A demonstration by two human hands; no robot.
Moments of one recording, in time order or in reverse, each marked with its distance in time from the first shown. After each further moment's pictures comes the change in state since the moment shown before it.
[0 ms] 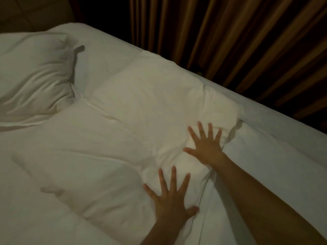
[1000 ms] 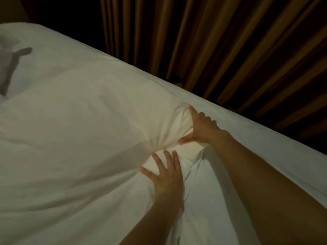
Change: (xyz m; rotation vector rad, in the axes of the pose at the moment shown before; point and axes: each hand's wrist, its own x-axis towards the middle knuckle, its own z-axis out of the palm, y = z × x) left_hand 0.177 0.100 -0.008 0.246 0.090 -0.060; right_hand 0.122 0.130 -0.034 0.241 -0.038 0.164
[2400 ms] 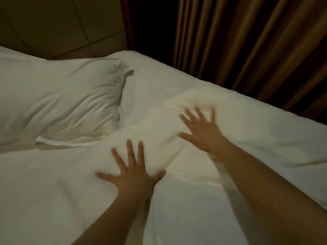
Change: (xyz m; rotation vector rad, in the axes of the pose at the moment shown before) left_hand -0.045 -0.329 -0.062 -0.145 -0.065 -0.531; right_hand 0.013 -0.287 0.013 -0.340 0.273 -0.567
